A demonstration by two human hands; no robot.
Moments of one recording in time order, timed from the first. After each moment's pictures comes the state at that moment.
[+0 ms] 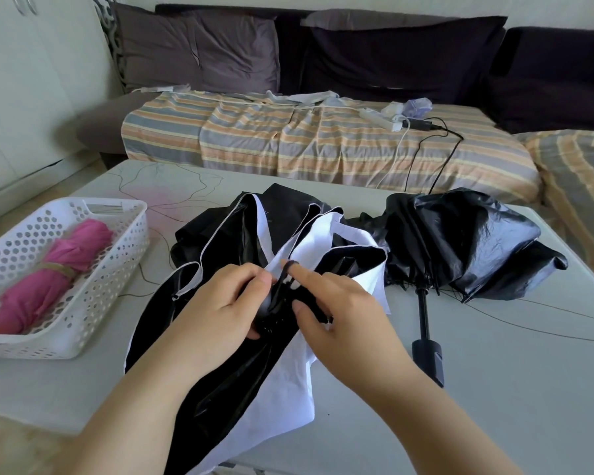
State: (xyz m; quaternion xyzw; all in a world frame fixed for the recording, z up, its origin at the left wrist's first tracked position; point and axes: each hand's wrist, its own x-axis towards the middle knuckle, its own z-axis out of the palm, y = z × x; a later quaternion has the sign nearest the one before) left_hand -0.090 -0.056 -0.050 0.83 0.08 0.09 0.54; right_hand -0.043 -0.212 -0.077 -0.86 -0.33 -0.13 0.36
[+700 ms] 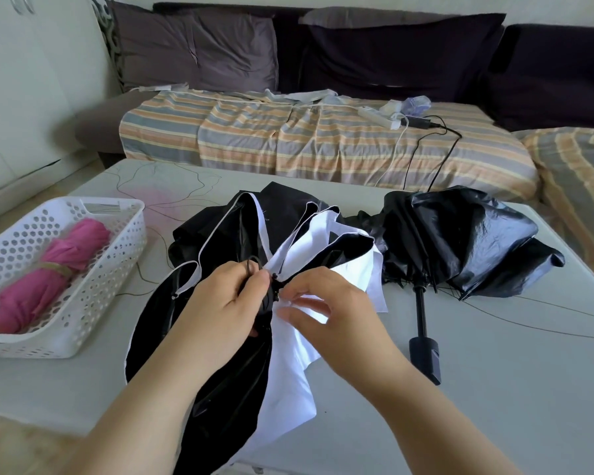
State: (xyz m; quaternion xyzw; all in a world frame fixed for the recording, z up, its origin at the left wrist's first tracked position) left_hand -0.088 -0.062 -0.053 0.86 0.10 0.14 0.48; right_hand -0.043 -0.212 -0.075 -0.79 -0.31 0.01 0.54
